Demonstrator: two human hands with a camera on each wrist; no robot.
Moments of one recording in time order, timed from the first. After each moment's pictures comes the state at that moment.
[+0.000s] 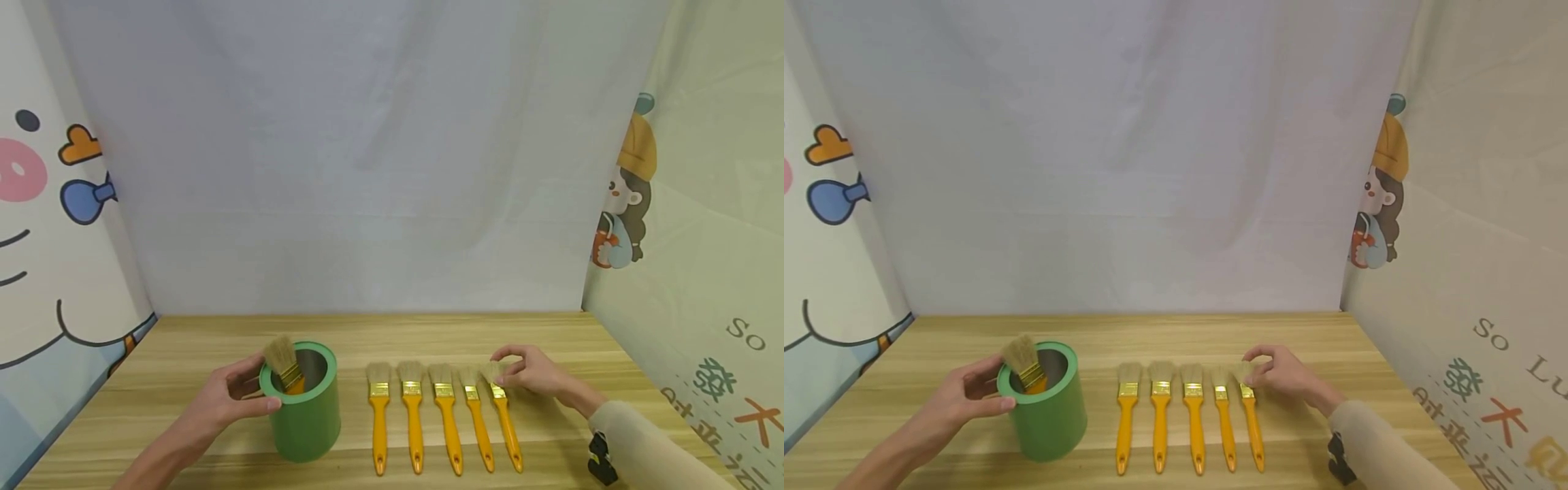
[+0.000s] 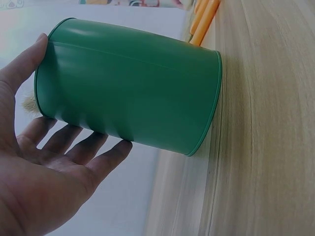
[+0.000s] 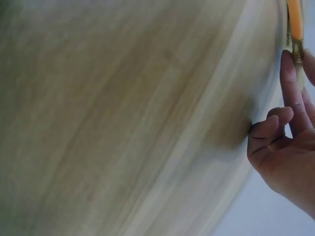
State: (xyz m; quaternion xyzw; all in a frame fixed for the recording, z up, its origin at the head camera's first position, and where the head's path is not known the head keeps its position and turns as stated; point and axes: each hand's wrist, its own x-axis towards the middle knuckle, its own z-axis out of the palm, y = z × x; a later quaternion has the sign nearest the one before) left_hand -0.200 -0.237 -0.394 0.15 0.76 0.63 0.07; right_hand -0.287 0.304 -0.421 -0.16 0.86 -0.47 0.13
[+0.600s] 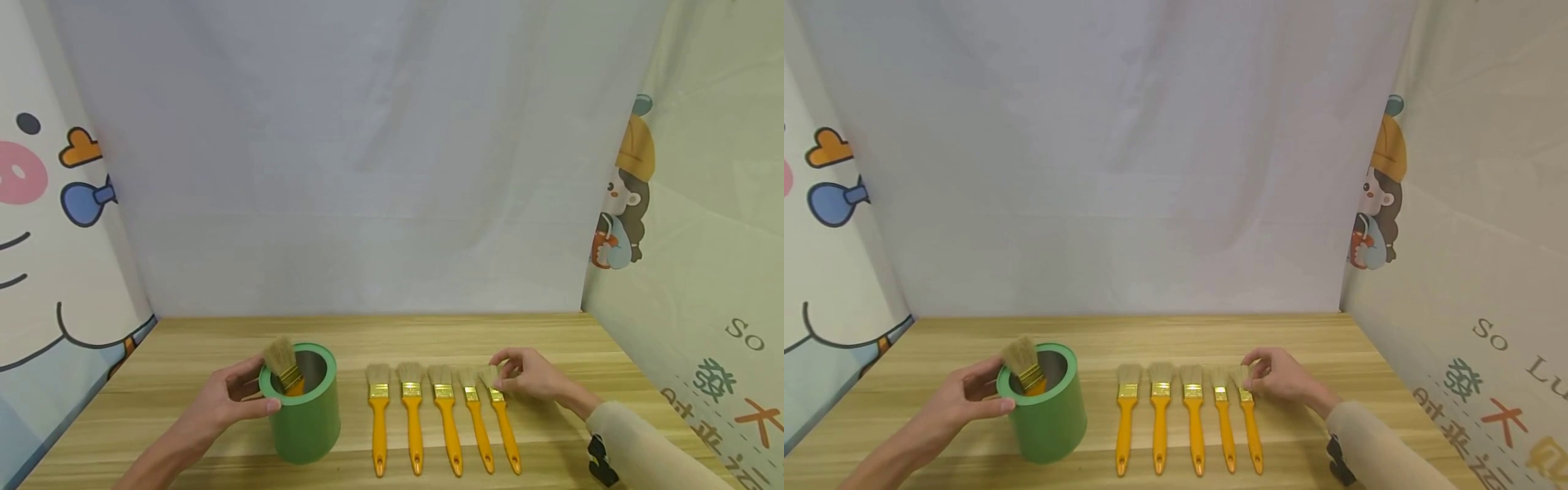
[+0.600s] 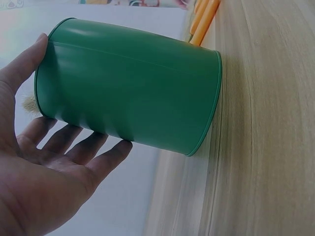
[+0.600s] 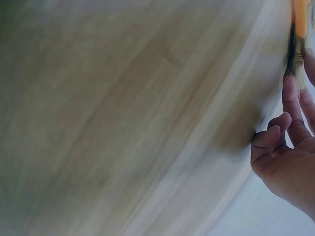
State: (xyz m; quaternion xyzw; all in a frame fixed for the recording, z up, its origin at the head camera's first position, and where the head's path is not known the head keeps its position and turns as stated) left_hand -0.200 -0.238 -0.394 0.14 0.76 0.63 0.08; right_hand -0.293 0.307 -0.432 -0.23 0.88 -0.41 0.07
